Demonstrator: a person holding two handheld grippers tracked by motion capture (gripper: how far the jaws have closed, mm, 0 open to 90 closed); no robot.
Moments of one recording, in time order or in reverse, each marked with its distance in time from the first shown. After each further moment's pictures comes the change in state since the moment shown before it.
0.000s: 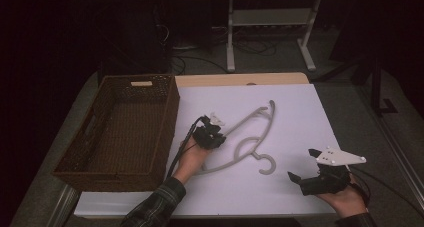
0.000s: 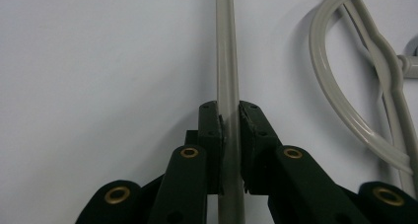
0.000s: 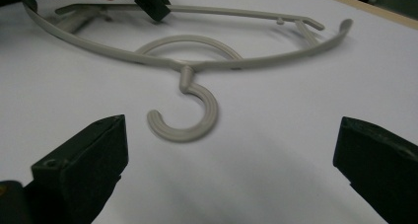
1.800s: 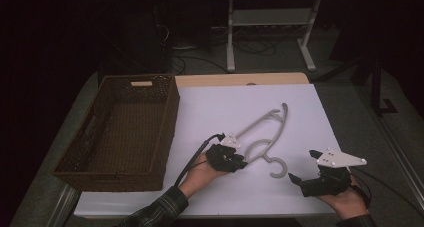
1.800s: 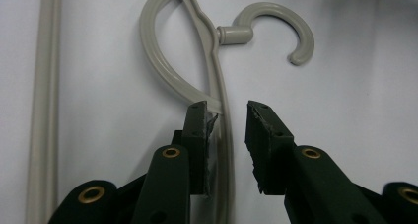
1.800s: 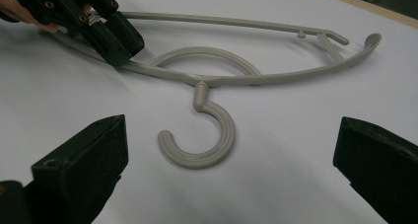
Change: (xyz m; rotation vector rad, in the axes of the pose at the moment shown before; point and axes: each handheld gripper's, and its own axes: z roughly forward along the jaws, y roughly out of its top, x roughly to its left) left arm -0.060 -0.014 -0.010 -0.049 -0.314 0.151; right arm 0.002 -0.003 -0.002 0.006 -0.010 -0.006
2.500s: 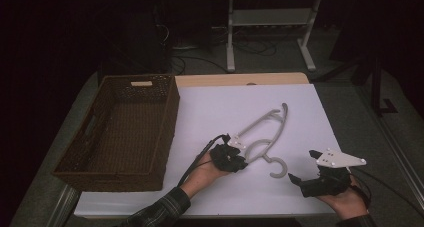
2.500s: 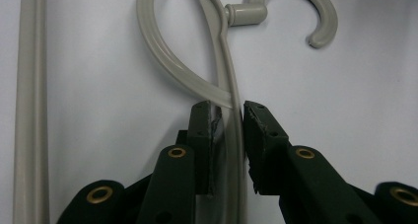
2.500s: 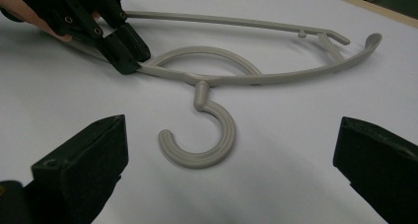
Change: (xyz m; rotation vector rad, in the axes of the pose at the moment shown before) left arm -0.001 0.006 0.010 0.084 0.037 0.017; right arm 0.001 0.000 0.000 0.004 0.001 -0.003
